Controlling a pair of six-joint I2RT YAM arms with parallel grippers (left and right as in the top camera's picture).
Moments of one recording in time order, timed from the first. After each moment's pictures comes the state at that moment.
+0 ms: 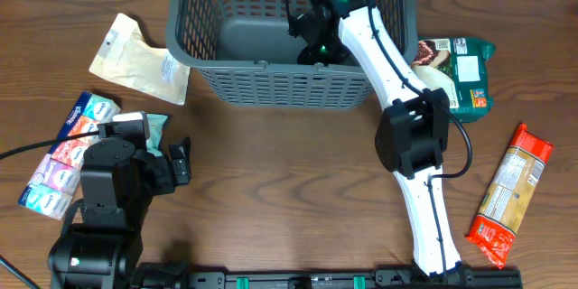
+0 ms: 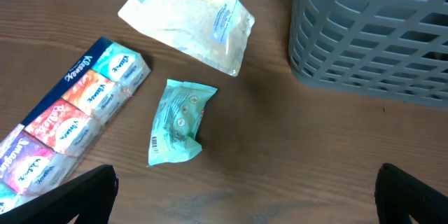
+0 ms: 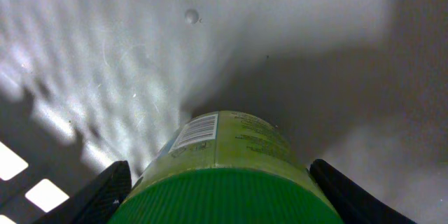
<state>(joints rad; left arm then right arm) -0.09 0.69 0.86 -0.89 -0.14 -0.15 0.38 2.50 2.38 -1.32 -0.12 -0.35</state>
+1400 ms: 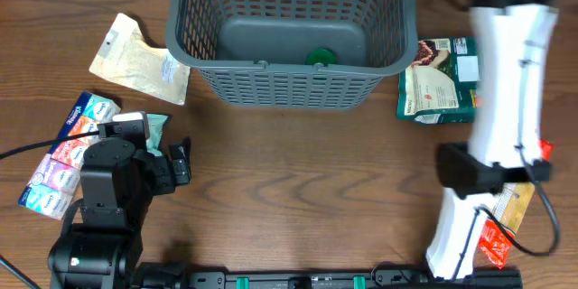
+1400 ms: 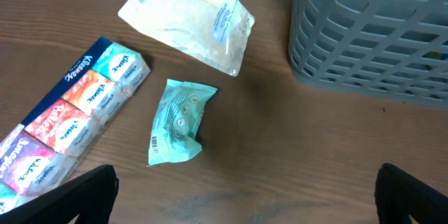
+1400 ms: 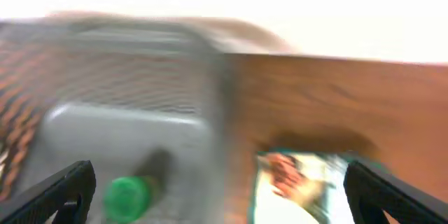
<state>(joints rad) -0.09 0.69 0.86 -0.89 -0.14 -0.15 0.03 2.15 2.85 -1.48 0.00 0.12</state>
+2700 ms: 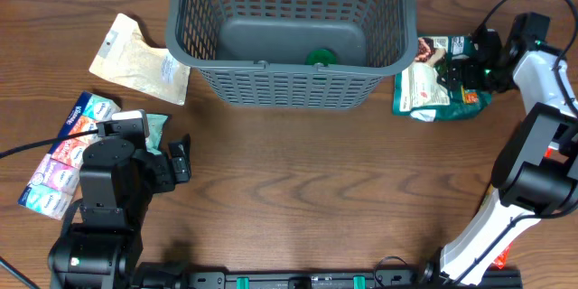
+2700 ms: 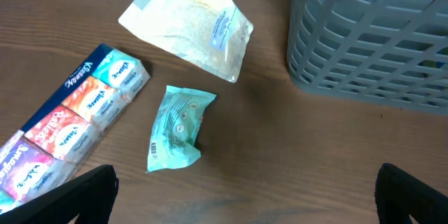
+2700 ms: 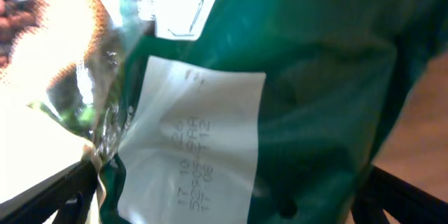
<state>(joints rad) -0.09 0.69 0.86 -0.87 -0.14 -0.15 -0.36 2.11 1.56 -0.69 -0.24 -0.34</state>
